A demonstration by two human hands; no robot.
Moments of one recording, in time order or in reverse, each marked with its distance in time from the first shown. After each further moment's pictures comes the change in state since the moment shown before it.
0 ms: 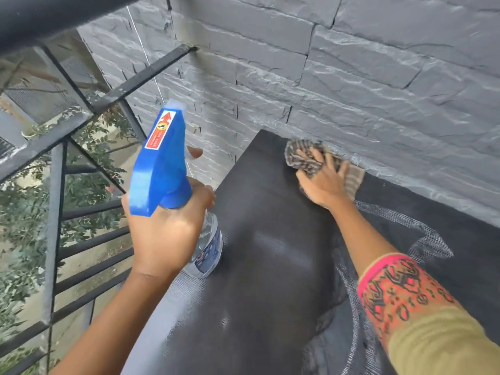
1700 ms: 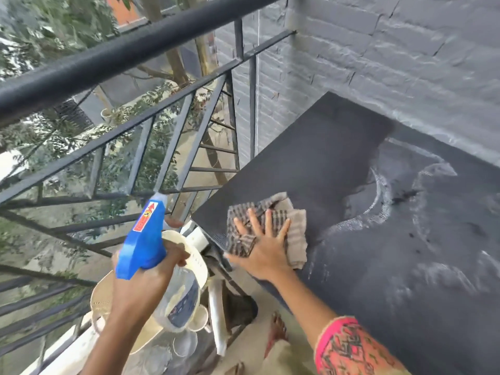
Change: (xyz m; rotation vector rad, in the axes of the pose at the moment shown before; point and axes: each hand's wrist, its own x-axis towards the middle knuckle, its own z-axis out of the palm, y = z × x) left_hand -0.314 0.017 -0.290 0.234 0.132 -0.537; right_hand -0.455 -0.225 0.041 -0.048 -0.257 -0.511
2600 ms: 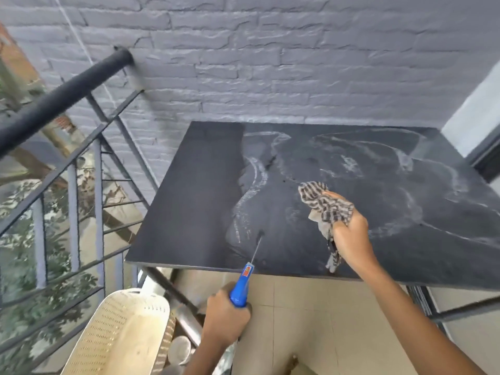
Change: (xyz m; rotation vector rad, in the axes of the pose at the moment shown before) left_hand -0.122 -0.069 0.066 0.394 -0.793 0.318; right_hand -0.299 0.043 -0.127 0.926 1.059 0.757
